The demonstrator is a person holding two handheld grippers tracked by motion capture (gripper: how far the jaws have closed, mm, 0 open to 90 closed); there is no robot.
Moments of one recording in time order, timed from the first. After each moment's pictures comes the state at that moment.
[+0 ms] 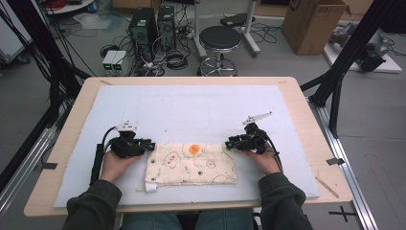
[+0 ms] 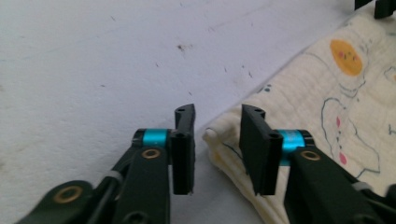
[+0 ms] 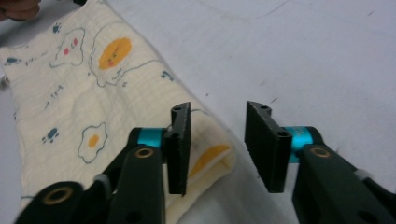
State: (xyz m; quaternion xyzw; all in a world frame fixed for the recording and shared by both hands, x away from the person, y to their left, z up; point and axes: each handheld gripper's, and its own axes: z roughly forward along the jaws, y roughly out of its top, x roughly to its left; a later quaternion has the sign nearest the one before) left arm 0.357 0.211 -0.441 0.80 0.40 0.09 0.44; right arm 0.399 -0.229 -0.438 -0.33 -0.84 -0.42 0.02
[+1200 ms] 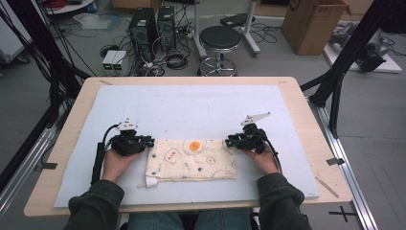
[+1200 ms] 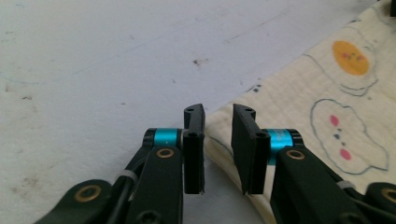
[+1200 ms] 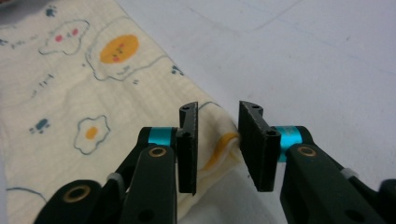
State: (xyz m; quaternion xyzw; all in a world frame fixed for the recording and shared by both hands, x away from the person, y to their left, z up) left arm 0.358 0.213 -0.434 0.79 0.40 0.13 0.44; right arm 0.395 -0.225 -0.431 -0.31 -0.85 -0.42 -0.04
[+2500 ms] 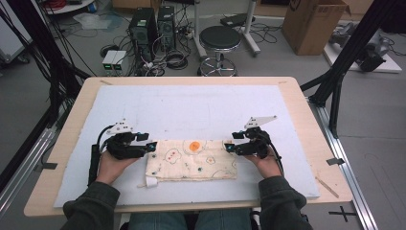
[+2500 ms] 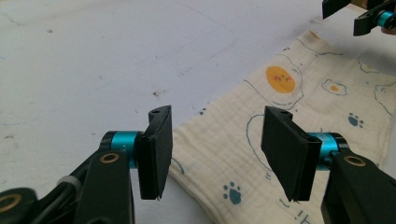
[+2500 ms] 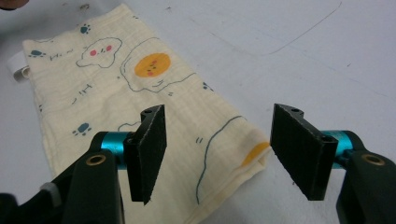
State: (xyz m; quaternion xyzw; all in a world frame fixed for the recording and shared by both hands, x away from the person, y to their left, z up) left arm 0.338 0.212 -0.412 0.79 0.36 0.12 0.49; right arm 0.372 -0.226 -0.415 -0.30 -0.84 -0.45 -0.06
